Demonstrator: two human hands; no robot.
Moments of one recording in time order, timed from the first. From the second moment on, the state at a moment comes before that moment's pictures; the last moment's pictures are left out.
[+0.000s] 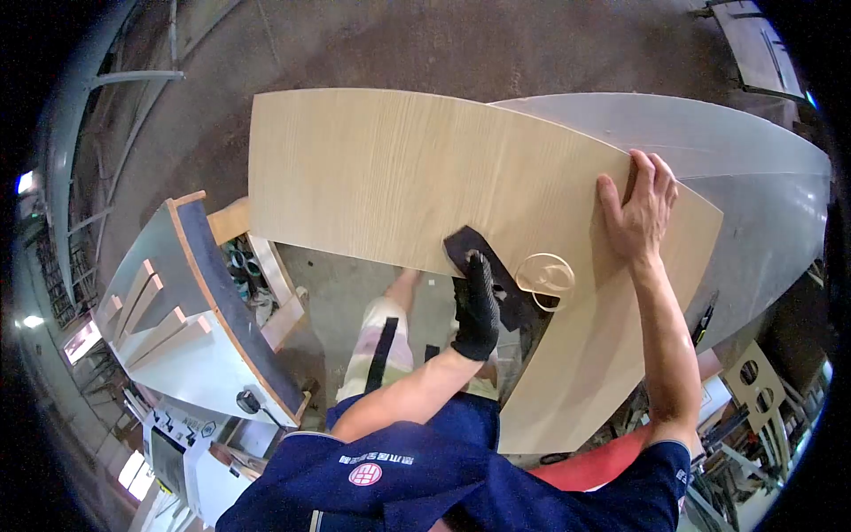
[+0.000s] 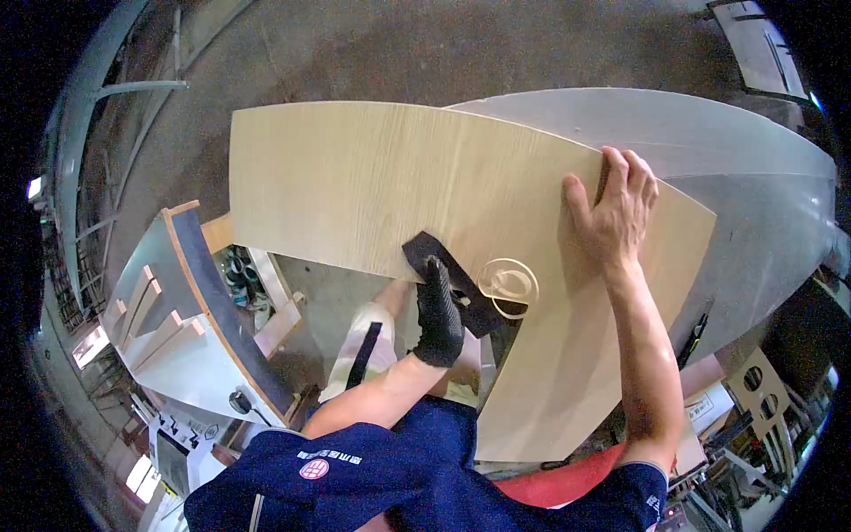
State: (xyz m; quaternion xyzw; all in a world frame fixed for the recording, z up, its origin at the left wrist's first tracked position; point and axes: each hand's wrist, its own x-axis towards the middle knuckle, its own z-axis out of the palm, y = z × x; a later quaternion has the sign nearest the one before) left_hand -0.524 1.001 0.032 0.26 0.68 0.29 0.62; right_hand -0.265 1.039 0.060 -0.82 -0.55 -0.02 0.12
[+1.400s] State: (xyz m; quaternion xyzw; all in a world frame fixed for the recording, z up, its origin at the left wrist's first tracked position) left_hand -0.531 0.980 0.020 0.29 0.59 0.41 0.63; right_hand -0.214 0.991 0.053 -0.84 -0.52 -0.05 0.15
